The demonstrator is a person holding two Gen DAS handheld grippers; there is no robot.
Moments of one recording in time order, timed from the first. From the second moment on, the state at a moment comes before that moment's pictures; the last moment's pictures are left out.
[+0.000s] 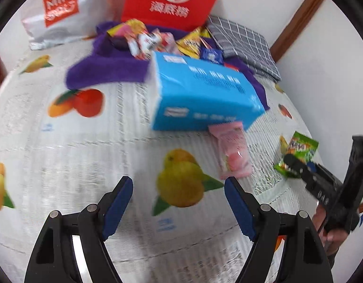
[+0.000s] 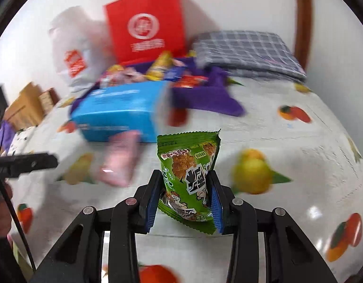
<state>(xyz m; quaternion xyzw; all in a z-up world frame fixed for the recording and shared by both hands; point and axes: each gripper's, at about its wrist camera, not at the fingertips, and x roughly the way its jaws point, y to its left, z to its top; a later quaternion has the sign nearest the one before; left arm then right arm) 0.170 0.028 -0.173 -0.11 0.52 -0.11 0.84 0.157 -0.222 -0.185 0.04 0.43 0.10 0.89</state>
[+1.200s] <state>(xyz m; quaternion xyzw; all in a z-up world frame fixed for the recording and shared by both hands) 0.195 -0.056 -0.187 0.00 0.48 -0.08 0.88 0.185 -0.258 -0.208 0.12 0.45 0.13 0.87</state>
